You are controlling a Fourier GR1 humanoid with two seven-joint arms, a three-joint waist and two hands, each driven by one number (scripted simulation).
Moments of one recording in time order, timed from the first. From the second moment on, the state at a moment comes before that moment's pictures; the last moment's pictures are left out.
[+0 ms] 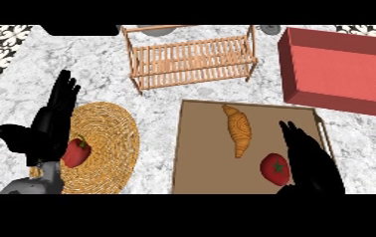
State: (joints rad) left arm -0.06 0.26 -0.06 -1.65 0.10 0.27 0.11; right arm -0.08 -0.56 0.61 -1.92 0.62 0.10 1.11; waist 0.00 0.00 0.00
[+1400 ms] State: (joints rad) left arm -0.07 0.20 0.01 -1.69 0.03 0.20 0.16; right arm -0.04 -0.33 0.52 -1.65 0.90 0.13 0.88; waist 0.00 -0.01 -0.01
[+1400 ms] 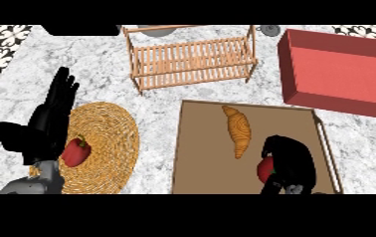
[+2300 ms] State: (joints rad) left arm -0.11 0.18 0.00 -1.67 0.02 0.19 0.17; right arm -0.46 -0.02 0.93 -1.59 0.81 -0.02 1.07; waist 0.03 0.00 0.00
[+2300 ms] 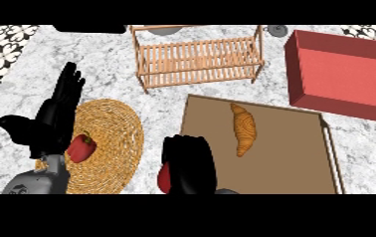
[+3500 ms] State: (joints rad) left arm -0.08 0.19 0.03 -1.67 0.02 0.17 0.15; right arm -0.83 -0.01 0.53 -1.68 0.97 -0.06 1.16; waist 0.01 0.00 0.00
